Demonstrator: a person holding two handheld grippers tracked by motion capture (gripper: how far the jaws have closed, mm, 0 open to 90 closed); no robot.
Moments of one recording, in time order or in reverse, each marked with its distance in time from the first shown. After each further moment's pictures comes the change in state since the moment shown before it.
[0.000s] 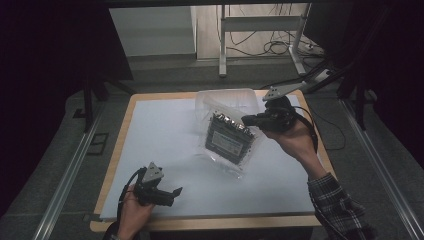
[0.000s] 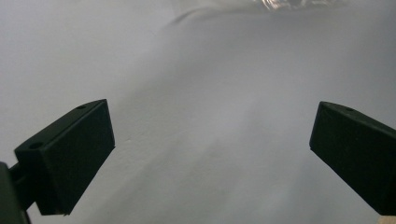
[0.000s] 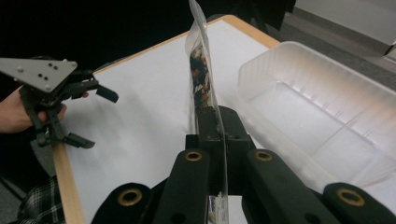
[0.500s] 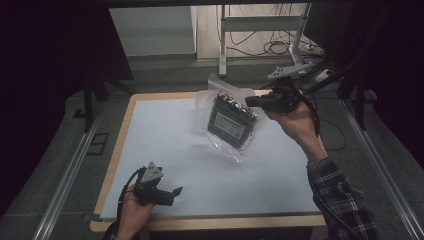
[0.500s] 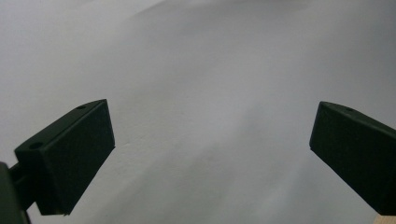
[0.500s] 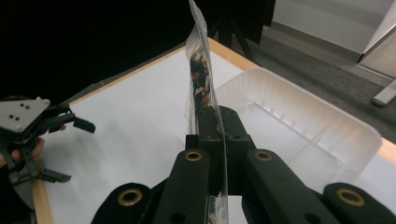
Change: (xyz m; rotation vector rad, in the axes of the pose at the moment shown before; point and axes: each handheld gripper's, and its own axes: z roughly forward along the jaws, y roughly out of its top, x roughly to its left) left arm 0.000 0.000 -0.001 -0.018 -0.004 -0.008; right arm -0.027 0.029 -0.008 -0.053 -0.054 0.047
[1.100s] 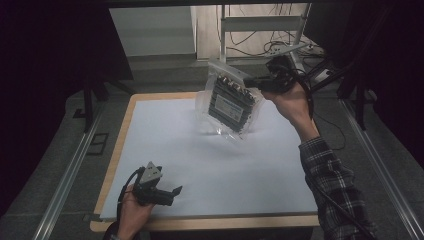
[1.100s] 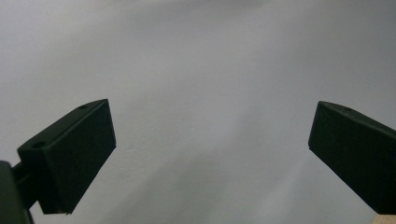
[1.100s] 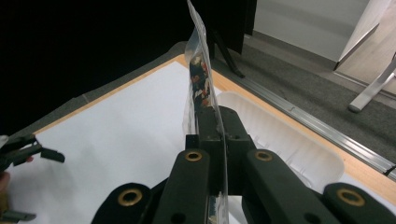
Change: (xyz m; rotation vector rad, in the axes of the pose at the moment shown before) left arm -0.001 0.001 -0.004 -0.026 0.007 0.011; right arm -0.025 0.037 0.012 -0.025 -0.062 0.014
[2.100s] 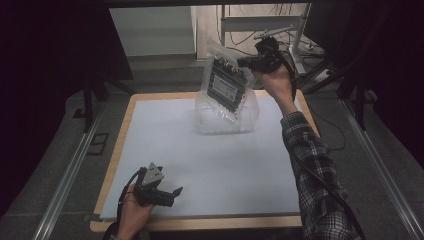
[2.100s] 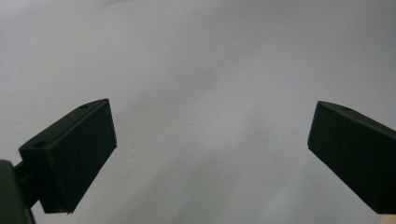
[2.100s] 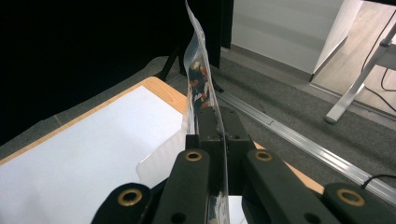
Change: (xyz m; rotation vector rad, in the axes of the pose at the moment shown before) left arm -0.003 0.000 0.001 0.017 0.014 0.047; right arm -0.047 0.032 0.053 -0.047 -0.076 0.018
